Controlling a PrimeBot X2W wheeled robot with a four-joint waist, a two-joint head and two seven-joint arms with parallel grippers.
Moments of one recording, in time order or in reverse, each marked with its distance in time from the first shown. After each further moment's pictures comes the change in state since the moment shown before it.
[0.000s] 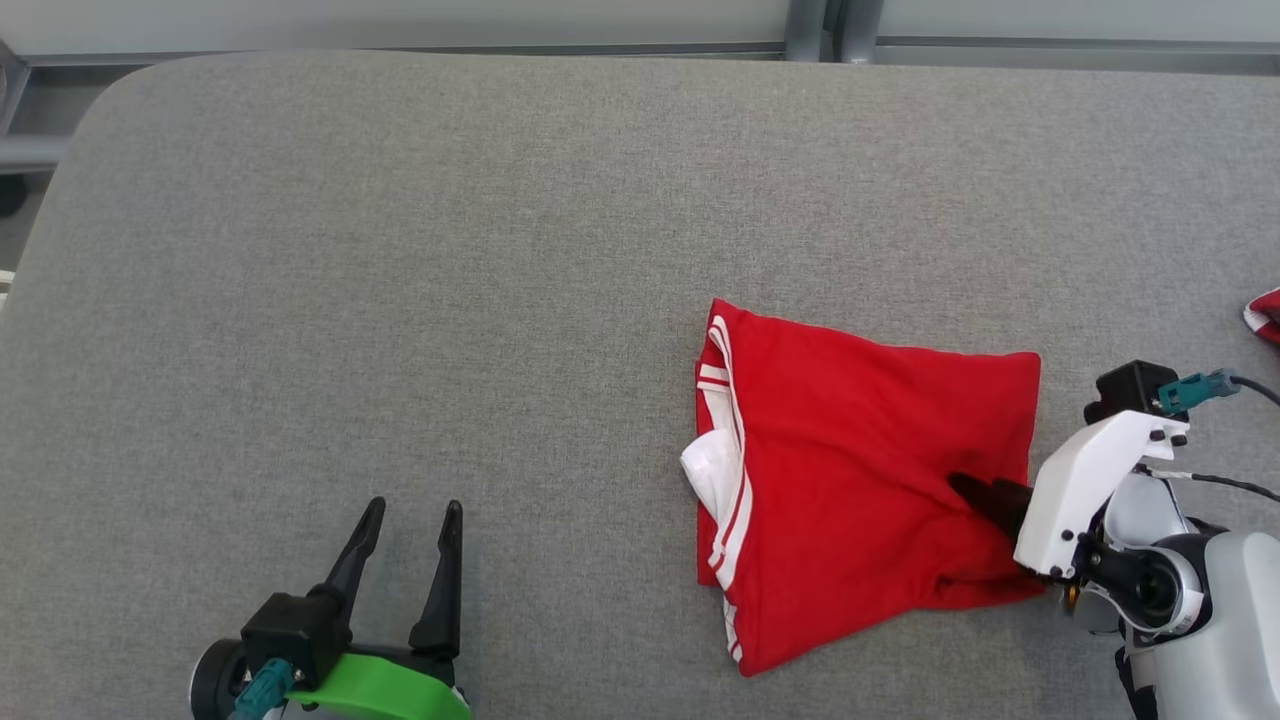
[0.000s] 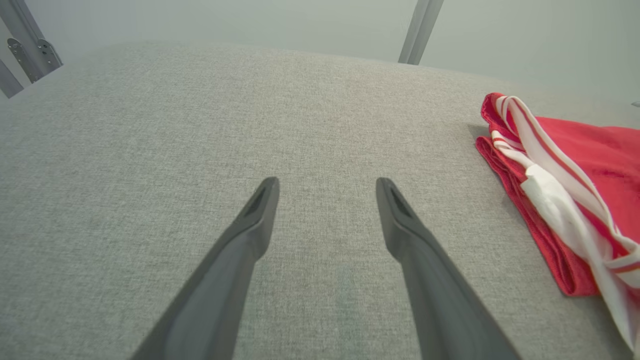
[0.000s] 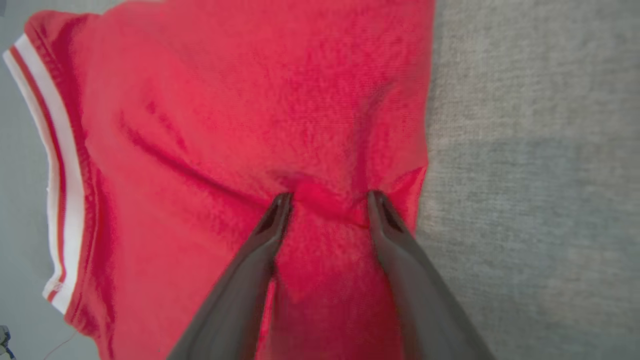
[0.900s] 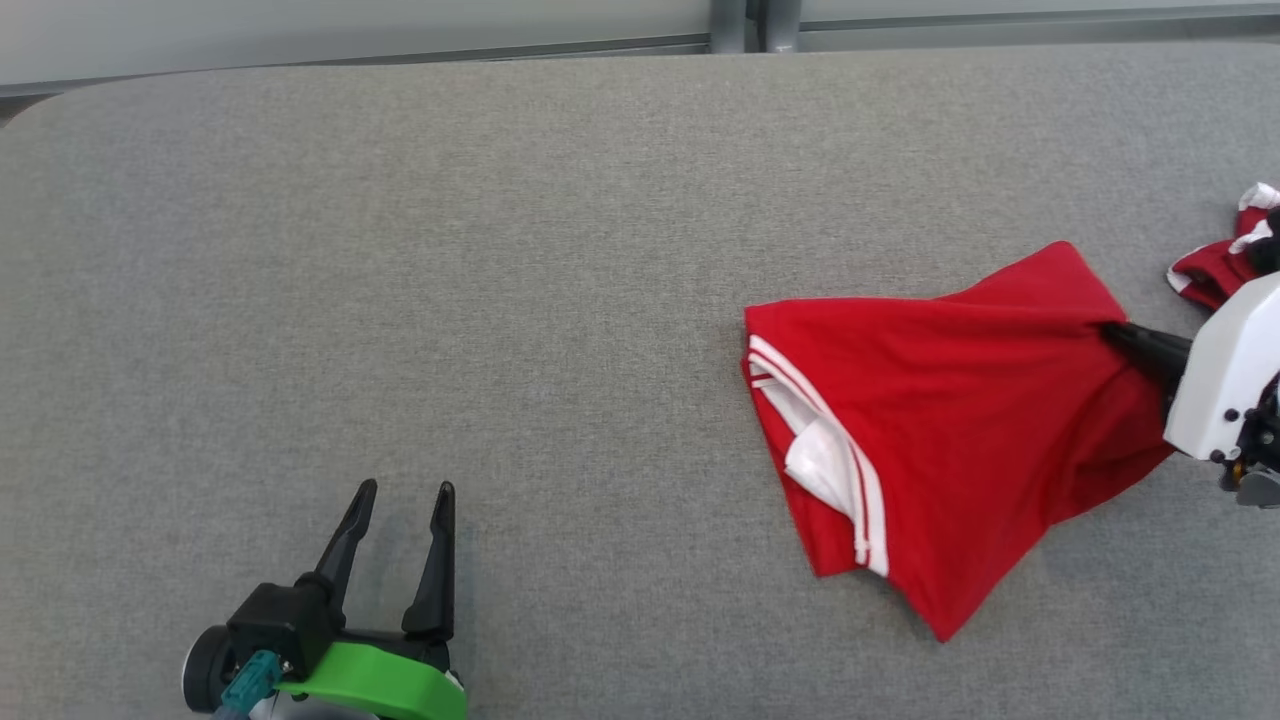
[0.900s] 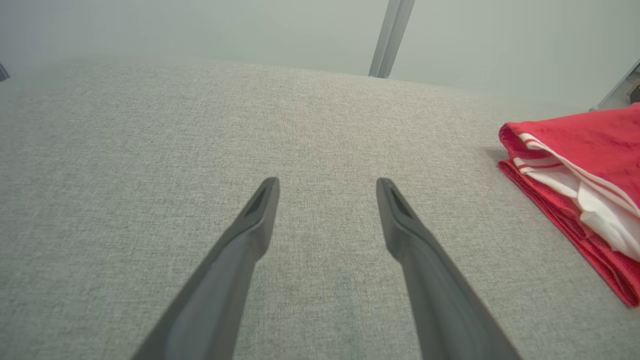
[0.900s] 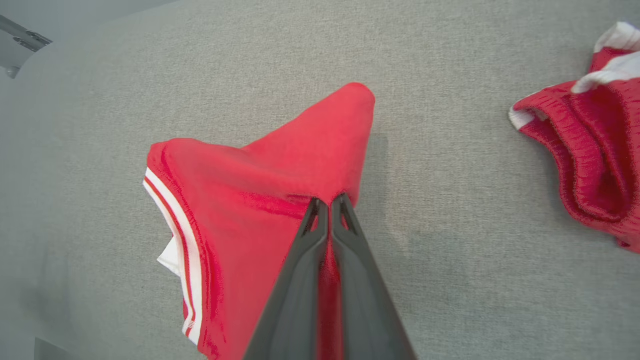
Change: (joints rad) left arm -0.006 -0.040 0.050 -0.011 0.027 -0.035 -0.004; right arm -0.125 -0.191 -0.037 -0.253 0.078 -0.001 0.163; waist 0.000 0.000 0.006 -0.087
